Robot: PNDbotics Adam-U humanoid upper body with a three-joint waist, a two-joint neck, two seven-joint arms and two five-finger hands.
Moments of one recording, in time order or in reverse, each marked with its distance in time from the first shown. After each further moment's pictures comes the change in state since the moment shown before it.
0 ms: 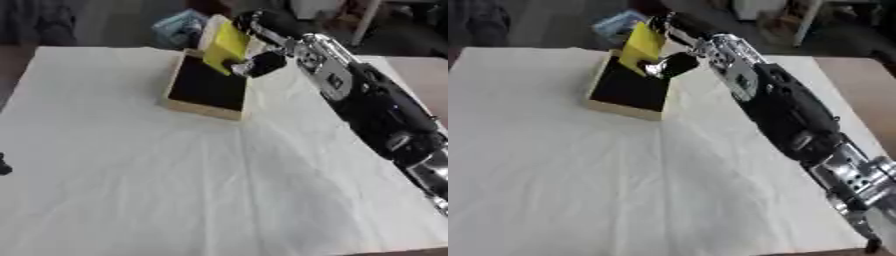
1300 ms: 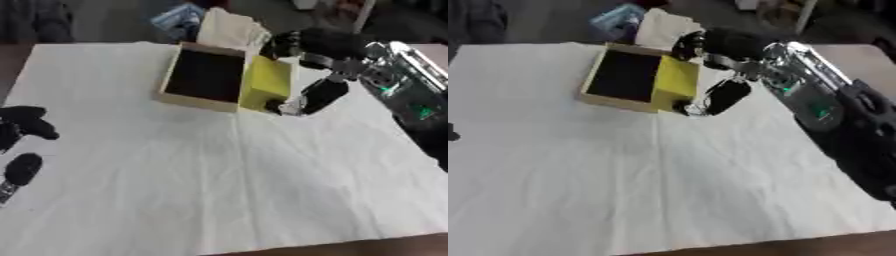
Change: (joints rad) left arm 0.059 0.032 0.064 0.001 -0.038 -0.002 0.073; right arm 0.122 -0.061 0.085 -0.476 0.002 0.034 0.260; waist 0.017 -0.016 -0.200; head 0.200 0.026
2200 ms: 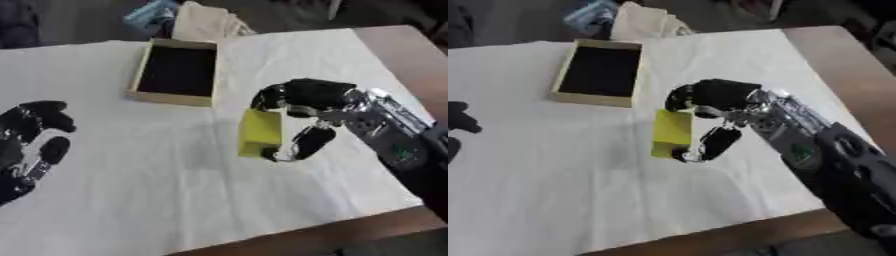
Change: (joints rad) left arm 0.080 0.021 0.066 0.015 -0.047 0.001 0.078; right arm 0.000 0.149 0.138 0.009 0.084 -0.061 0.061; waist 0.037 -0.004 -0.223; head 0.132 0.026
